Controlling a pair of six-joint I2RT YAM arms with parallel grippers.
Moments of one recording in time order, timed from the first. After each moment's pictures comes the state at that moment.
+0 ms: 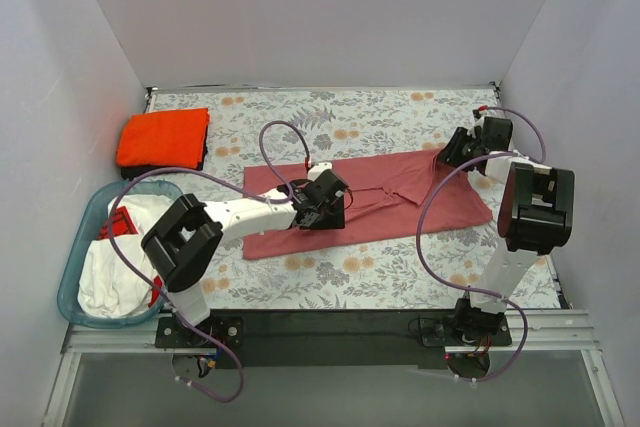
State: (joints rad) left arm -0.90 1.75 1.12 -0.38 -0.25 -0.79; right arm -0.16 1.85 1.08 0.00 -0.40 0.28
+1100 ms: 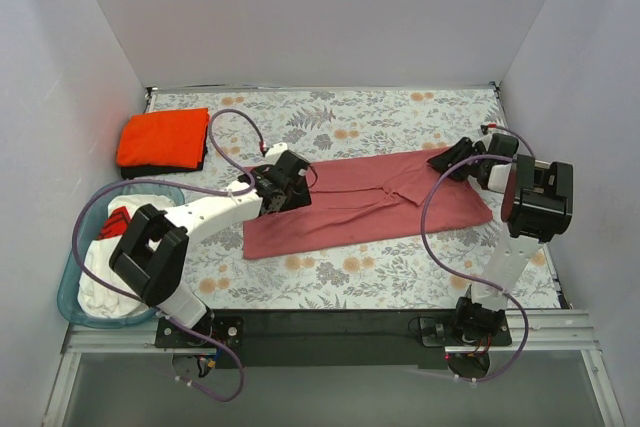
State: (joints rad) left arm -0.73 1.58 1.03 -0.43 -0.35 -0.80; right arm -0.23 1.97 0.97 0.29 -0.70 0.59
